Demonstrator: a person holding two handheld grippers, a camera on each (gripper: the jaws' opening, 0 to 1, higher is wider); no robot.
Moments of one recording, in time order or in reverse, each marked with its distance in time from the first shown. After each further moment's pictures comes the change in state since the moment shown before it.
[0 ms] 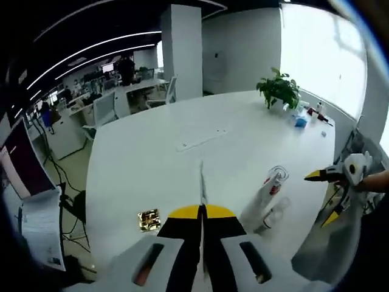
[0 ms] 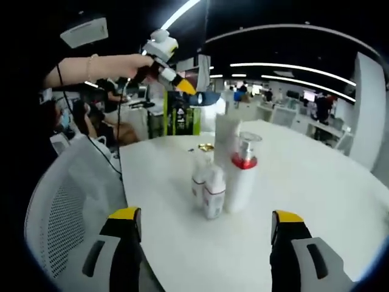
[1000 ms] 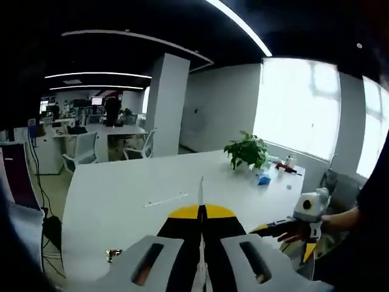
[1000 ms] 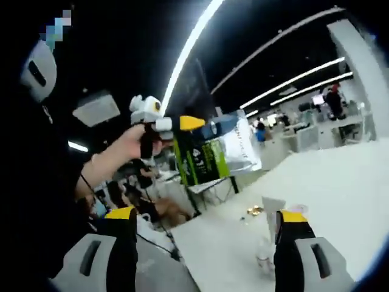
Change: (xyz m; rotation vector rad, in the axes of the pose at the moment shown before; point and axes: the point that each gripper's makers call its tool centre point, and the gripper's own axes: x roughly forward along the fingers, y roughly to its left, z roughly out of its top) left arm -0.093 -0.077 0.102 -0.093 -0.391 -0.238; right arm -0.026 0.061 0.150 0.431 -0.484 0.390
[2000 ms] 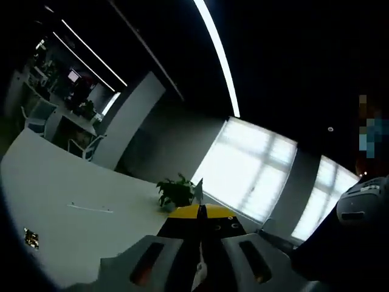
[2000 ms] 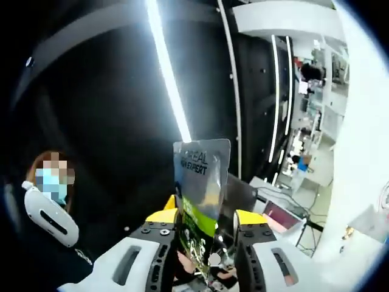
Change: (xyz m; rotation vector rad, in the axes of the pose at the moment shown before) left arm -0.017 -0.073 0.039 -0.388 -0.241 -0.390; right arm 0.030 0.013 0.112 0.475 -0.623 0.231
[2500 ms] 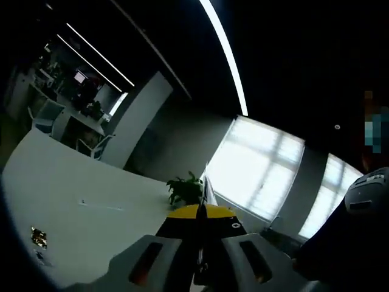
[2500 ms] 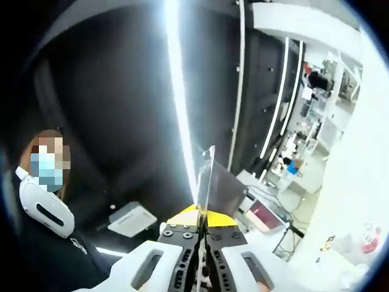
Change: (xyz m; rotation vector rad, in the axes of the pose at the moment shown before) left arm -0.012 0.029 -0.012 0.038 0.007 0.057; right arm -0.001 0.011 0.008 -0.130 0.161 -0.083
